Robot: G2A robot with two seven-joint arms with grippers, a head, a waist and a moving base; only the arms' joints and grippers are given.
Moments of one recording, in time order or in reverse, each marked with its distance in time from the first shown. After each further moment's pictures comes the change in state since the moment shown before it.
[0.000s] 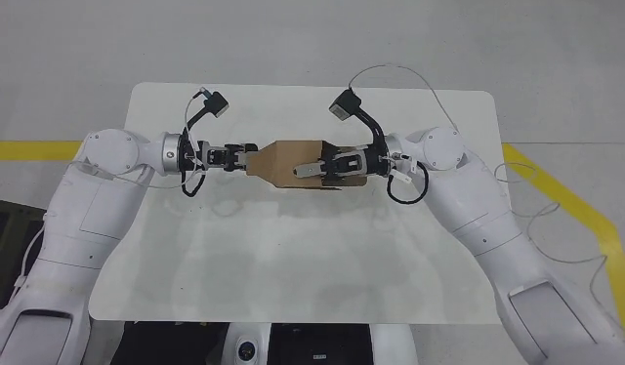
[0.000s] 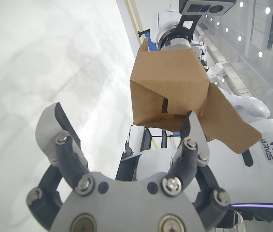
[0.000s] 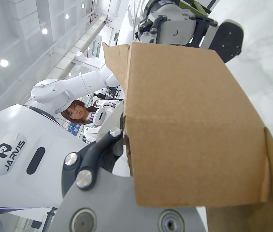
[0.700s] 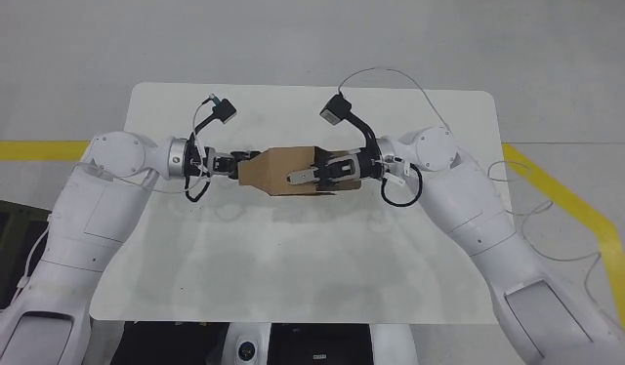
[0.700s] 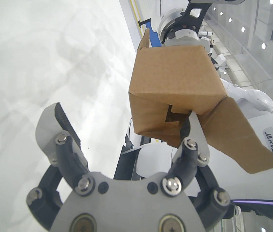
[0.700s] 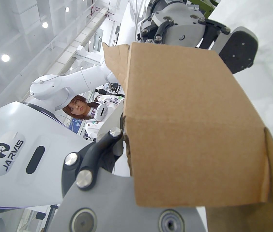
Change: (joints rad) left arm 0.008 0.001 0.020 -0.023 0.002 0.006 -0.018; right arm 0.008 -0.016 -0.018 0.012 -0.004 0.007 0.014
